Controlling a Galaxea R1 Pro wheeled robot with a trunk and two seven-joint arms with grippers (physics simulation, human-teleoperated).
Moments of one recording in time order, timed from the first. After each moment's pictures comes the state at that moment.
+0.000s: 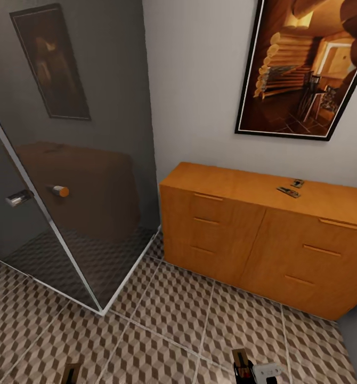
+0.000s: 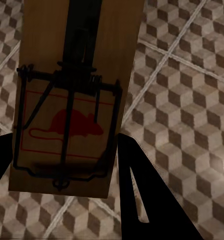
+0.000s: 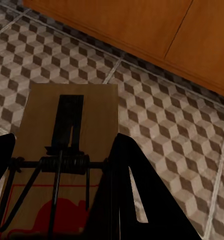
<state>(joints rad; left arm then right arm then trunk) -0.33 0.09 -0.88 -0.01 1.03 -0.58 0.12 -0.30 0.00 -0.18 -0.18 0.36 -0.66 -0.09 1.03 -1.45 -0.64</state>
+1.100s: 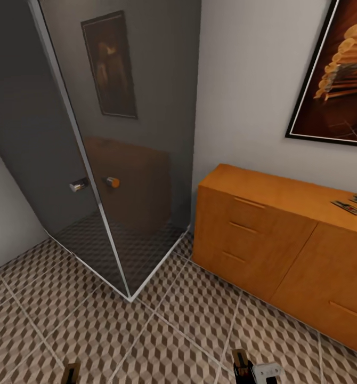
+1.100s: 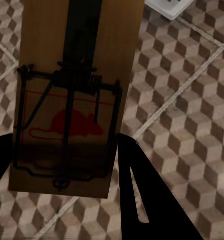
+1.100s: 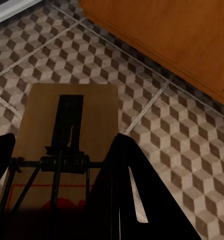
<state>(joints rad) -0.33 0.09 -0.88 -0.01 1.03 -0.58 0.12 -0.30 0.00 -0.18 -0.18 0.36 -0.66 -0.09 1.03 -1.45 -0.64</state>
